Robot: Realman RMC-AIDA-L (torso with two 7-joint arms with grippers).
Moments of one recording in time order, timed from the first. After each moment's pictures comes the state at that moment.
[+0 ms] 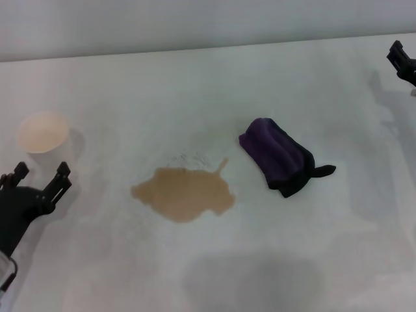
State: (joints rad) left arm -0.42 -2.10 0.73 -0.18 0.96 1.20 -0.41; right arm 0.57 2.02 -0.17 0.06 2.17 0.89 -2.76
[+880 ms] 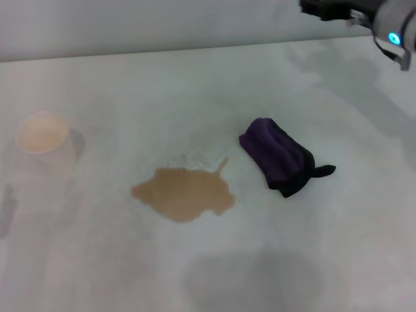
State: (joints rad) left arm -0.24 -2.09 0.73 -0.19 0.76 1.59 -0.44; right arm 0.60 1.94 -1.39 -0.66 1.86 0.39 -1.60
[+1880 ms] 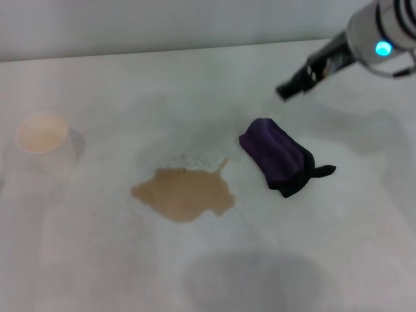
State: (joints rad) left arm -0.30 -2.09 0.73 -0.16 0.66 1.52 -0.43; right arm 0.59 2.02 -1.46 -1.50 0.42 1.39 -0.35
